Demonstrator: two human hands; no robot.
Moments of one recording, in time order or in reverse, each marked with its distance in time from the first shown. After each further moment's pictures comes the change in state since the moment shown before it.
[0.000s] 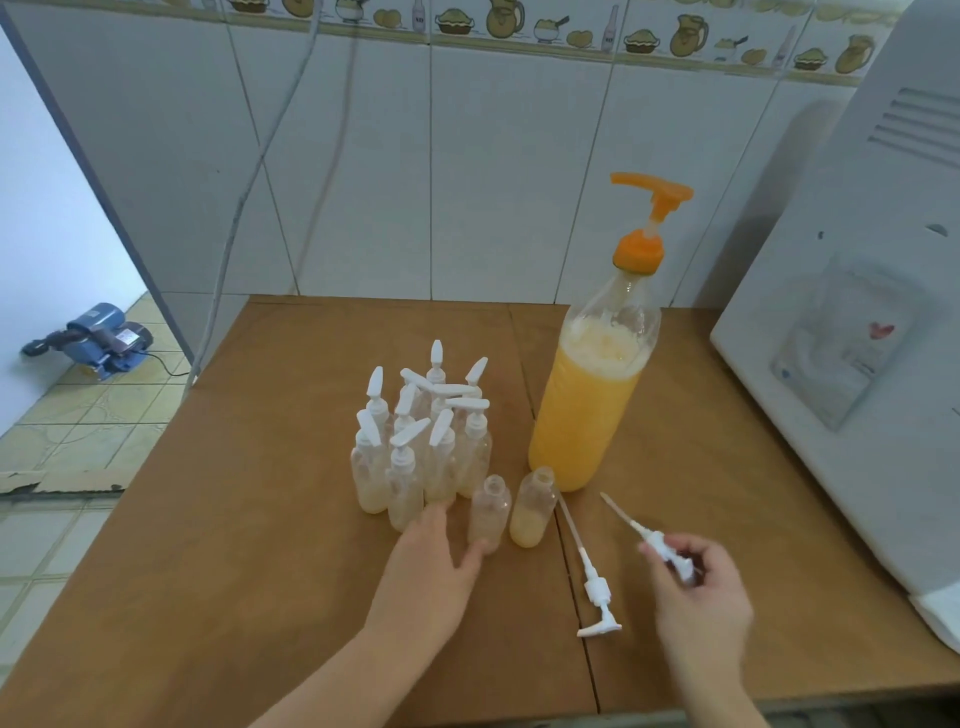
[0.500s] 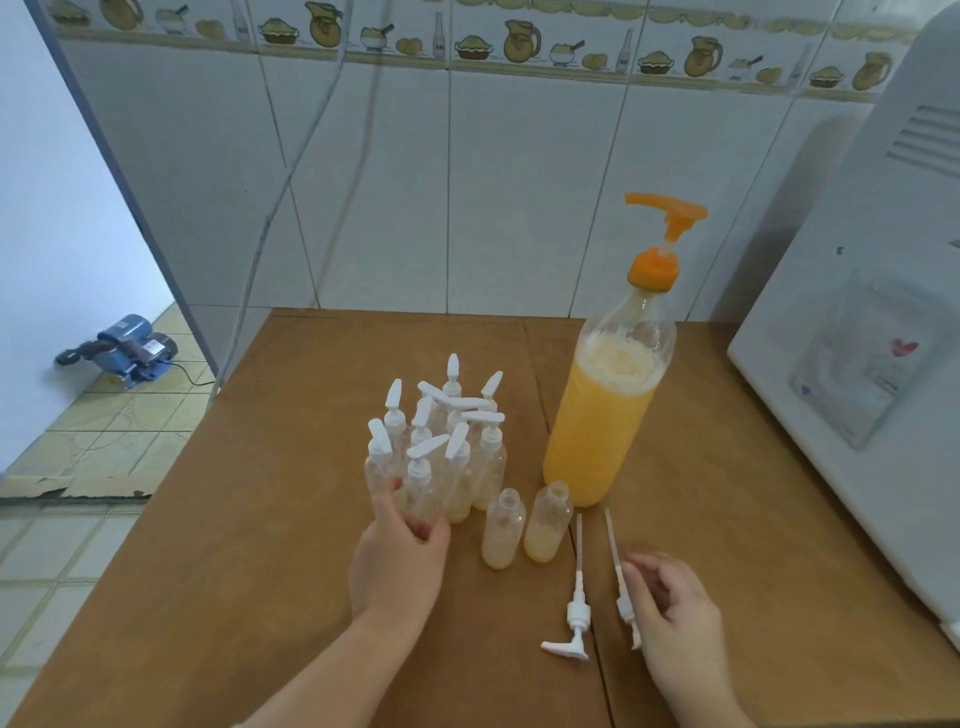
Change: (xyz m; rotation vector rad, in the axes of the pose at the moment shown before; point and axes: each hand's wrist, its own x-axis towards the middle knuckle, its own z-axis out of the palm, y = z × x) left_hand 0.016 -0.004 -0.019 -0.059 0.327 -0.196; right_hand 0.002 0.021 0.014 -0.215 -0.315 -0.259
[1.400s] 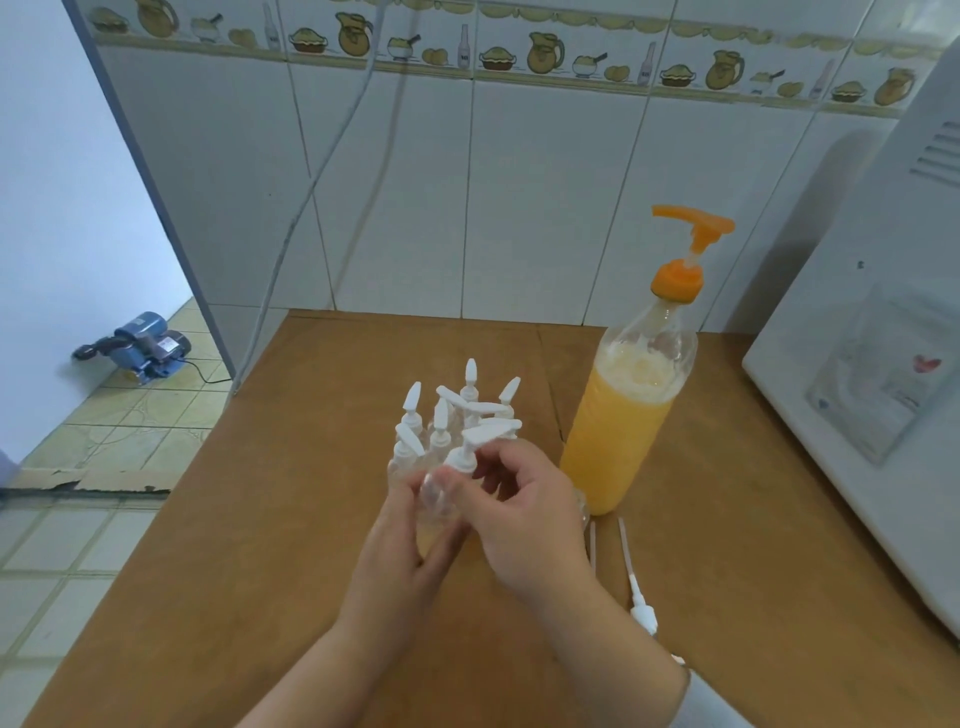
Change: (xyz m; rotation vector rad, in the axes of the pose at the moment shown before) left_hand -0.007 0.009 -0.045 -0.341 -0.200 0.458; right_hand -0.002 -0.202 0.046 0.377 -0.292 -0.138
